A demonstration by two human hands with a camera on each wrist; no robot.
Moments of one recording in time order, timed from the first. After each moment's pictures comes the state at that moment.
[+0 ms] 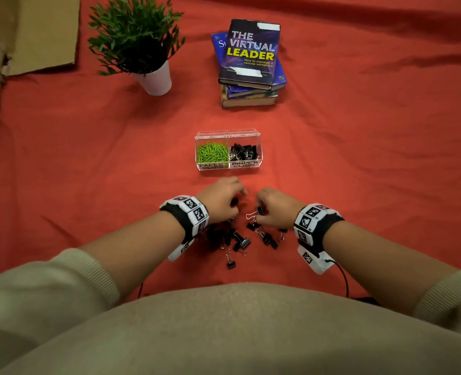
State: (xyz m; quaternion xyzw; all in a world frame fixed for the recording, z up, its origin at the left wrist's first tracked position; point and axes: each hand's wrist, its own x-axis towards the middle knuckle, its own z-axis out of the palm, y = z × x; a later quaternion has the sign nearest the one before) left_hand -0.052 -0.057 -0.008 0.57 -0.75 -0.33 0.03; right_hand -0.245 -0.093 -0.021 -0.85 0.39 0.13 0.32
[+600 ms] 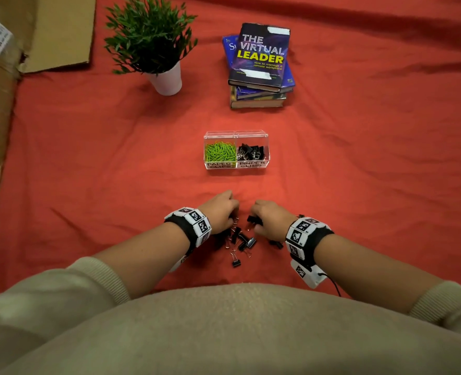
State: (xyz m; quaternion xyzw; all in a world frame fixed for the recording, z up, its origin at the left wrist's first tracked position) left_hand -0.046 -0.026 -0.025 0.59 -0.73 -0.33 -0.06; right_hand -0.224 -0.062 -0.030 -0.86 0.38 0.14 0.32
